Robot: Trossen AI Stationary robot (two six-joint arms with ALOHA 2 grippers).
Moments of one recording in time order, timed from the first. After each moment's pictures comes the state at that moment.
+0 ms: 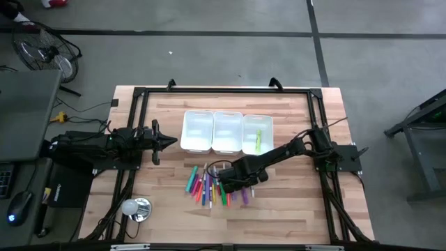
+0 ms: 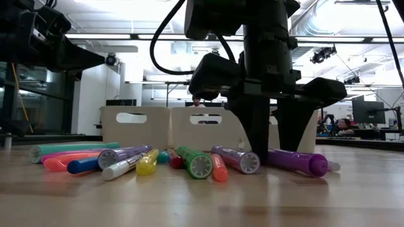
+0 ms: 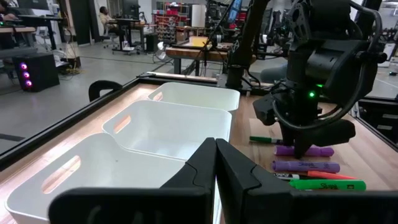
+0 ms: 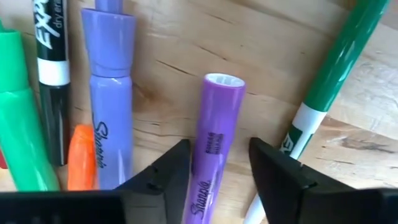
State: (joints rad) left arm -0.02 0.04 0.04 -0.01 -0.18 -0.06; right arm 0.28 2.16 1.52 -0.86 -0.17 1.54
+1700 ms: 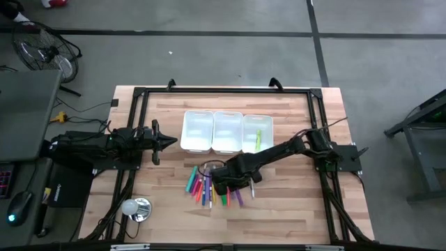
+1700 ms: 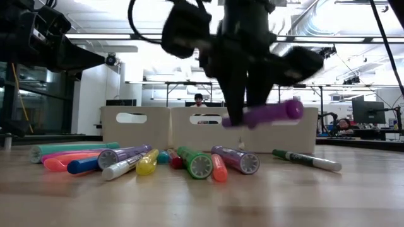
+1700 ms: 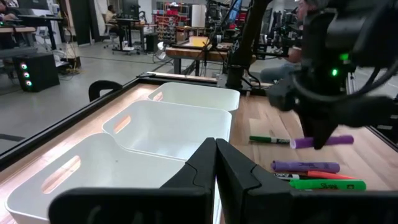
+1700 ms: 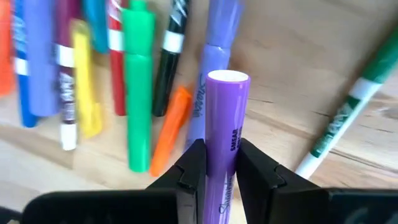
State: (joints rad) left arm -0.02 0.04 0.04 -0.01 -0.18 -0.06; right arm 0.25 2.16 1.76 -1.03 -0.17 1.49
